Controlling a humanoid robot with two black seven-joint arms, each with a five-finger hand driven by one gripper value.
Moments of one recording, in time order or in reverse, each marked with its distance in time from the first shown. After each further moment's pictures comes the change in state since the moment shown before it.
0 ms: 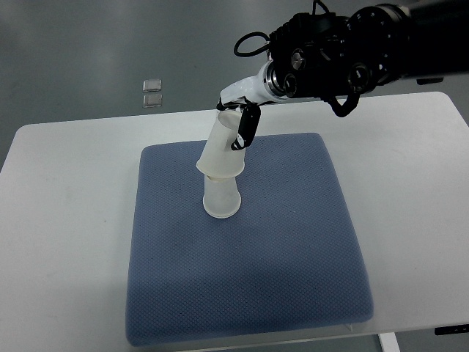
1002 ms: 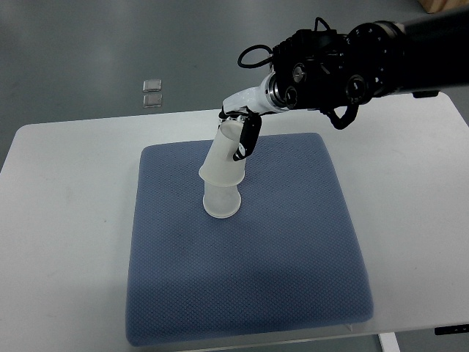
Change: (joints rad) left arm 0.000 0.000 0.001 -0.001 0.000 0.000 0.000; right arm -0.051 0.000 0.007 -0.003 0.004 -0.031 0.002
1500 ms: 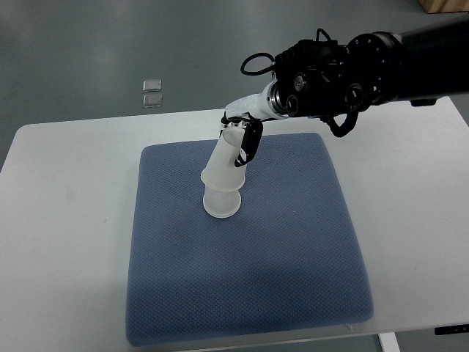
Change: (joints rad) left arm 0.000 0.000 0.001 -0.002 0.000 0.000 0.000; right arm -0.038 0.000 0.005 -0.002 0.000 -0.033 0.001
